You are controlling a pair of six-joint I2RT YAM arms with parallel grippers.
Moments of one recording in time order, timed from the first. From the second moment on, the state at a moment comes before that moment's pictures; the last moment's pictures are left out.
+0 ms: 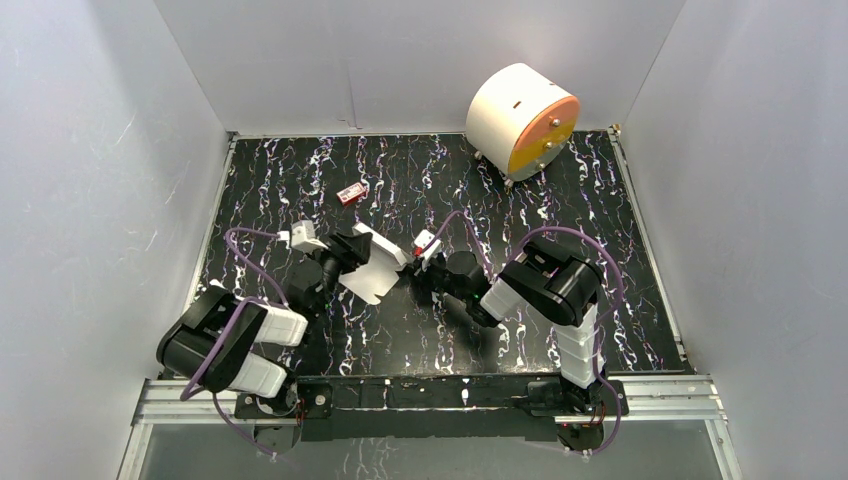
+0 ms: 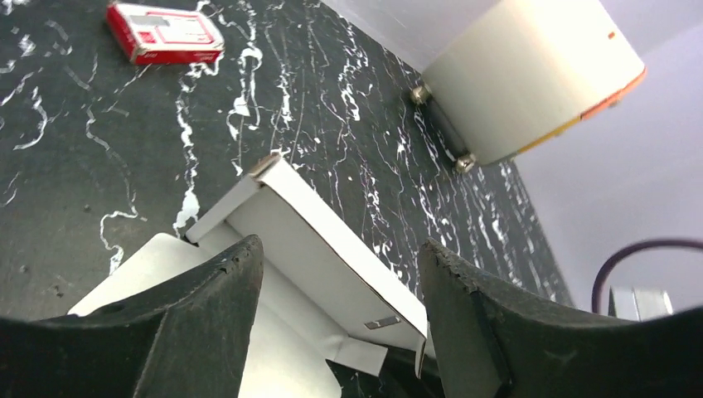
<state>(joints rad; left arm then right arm) -0.49 1.44 0.18 1.21 -0.20 -0.68 0.88 1.99 0.62 1.15 -0.08 -0.11</state>
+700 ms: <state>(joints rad) -0.30 1.59 0.31 1.06 0.07 -1.28 0.88 1.98 0.61 1.14 -0.09 -0.11</state>
